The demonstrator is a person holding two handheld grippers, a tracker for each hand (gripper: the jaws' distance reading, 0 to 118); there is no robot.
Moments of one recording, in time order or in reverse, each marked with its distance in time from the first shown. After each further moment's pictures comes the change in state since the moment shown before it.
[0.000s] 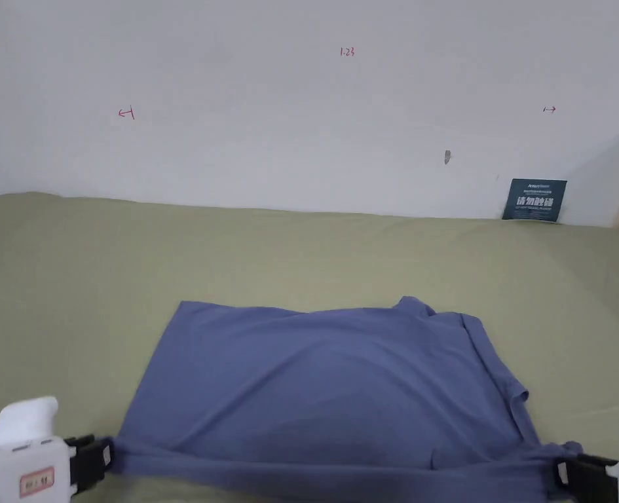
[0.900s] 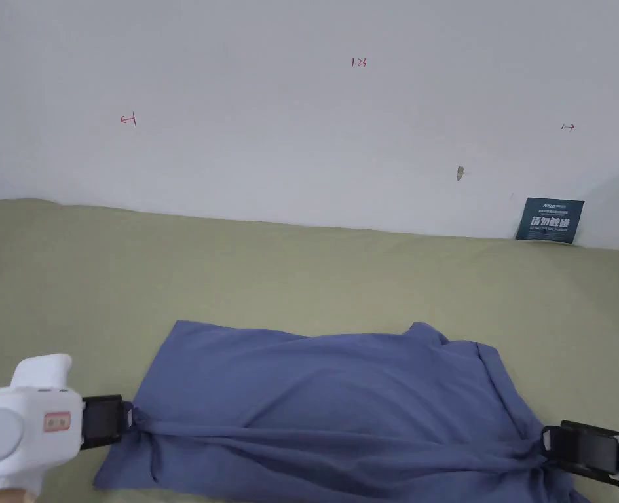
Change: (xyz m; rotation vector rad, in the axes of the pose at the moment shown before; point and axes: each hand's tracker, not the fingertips) left arm -0.003 0.051 -0.046 -0.010 0.076 -0.043; right arm -0.001 0.057 -0.039 0.048 -0.062 -0.010
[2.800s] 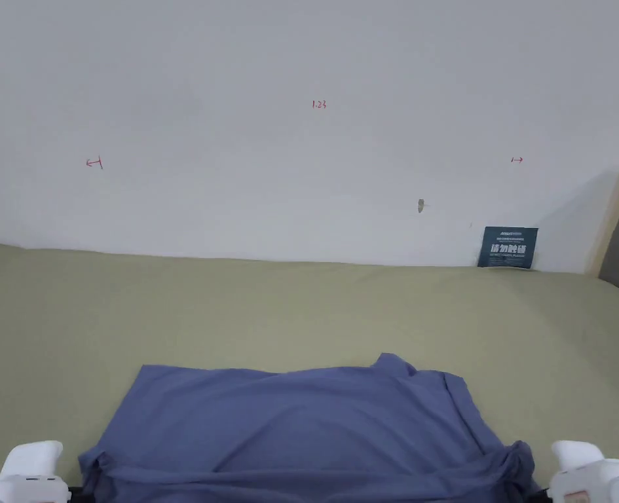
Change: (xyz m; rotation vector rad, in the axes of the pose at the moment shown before) left arm 0.005 -0.014 -0.047 -0.130 -0.048 -0.043; right arm 0.002 -0.004 -0.041 -0.256 -0.044 0.044
